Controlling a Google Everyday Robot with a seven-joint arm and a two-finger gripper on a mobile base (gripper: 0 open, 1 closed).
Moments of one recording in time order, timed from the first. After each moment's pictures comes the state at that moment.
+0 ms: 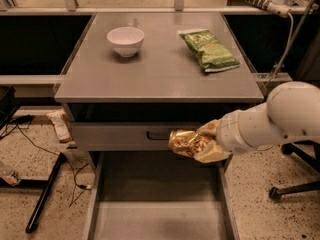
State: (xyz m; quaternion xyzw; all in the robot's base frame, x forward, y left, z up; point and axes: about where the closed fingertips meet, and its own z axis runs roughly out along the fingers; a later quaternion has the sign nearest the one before) arm 0.487 -0.123 0.753 -0.64 0.69 0.08 0.32
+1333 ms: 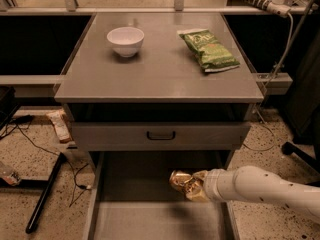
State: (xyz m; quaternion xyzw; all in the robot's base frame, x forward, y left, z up) arm 0.486 -0.126 0.514 -0.55 0.77 0.09 0.32
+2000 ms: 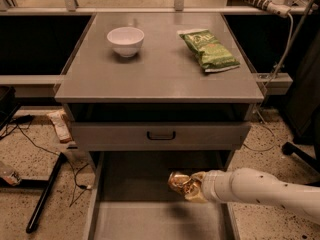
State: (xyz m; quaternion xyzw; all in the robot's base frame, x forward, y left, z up) arm 0.486 -0.123 0.508 -0.56 0.76 0.07 0.32
